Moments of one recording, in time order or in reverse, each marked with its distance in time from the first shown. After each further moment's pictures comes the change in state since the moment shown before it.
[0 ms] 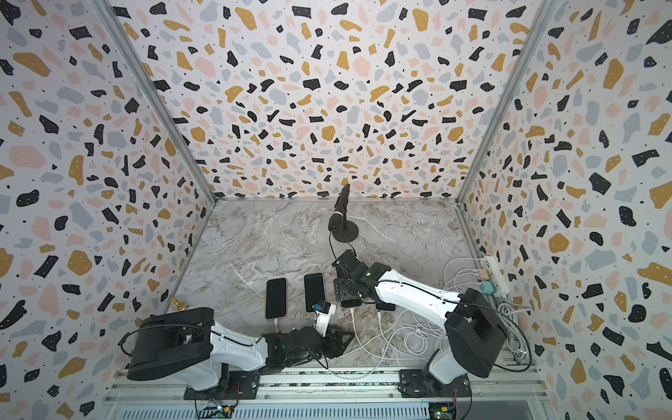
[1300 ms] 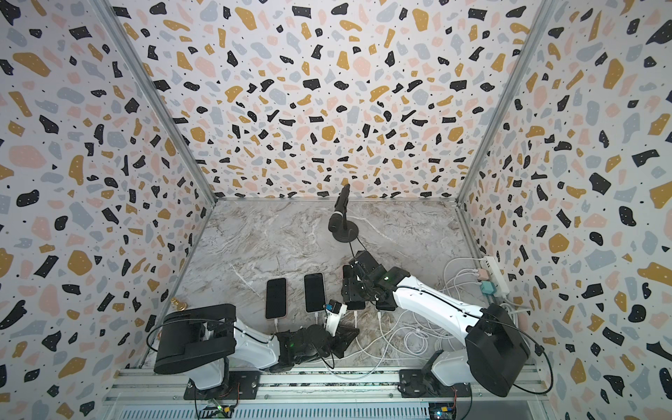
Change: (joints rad) left arm 0.009 0.126 0.067 0.110 0.040 0.098; right arm -0.092 -0.144 -0.129 0.065 -0.171 0.016
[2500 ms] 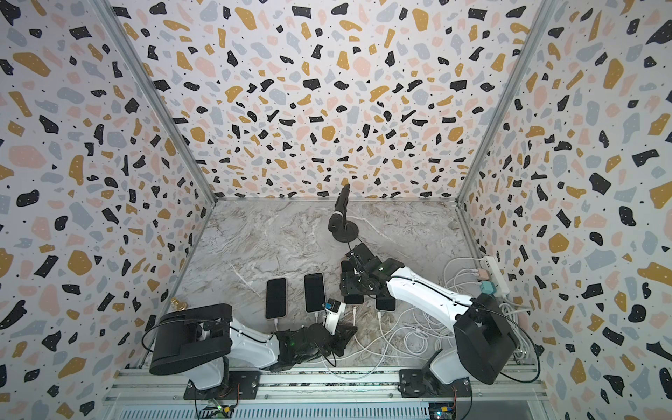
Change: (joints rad) left arm -0.011 -0.020 0.010 -0.063 -0.039 0.000; right arm -0.031 0.094 0.105 -0.039 0.007 -0.027
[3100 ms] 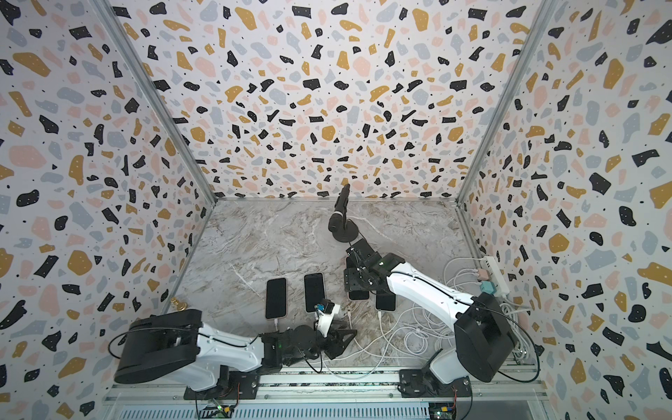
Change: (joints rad) left arm -0.011 -0.266 -0.073 -0.084 -0.009 0.136; right arm -0.014 0.014 0.063 -0.110 0.092 -0.031
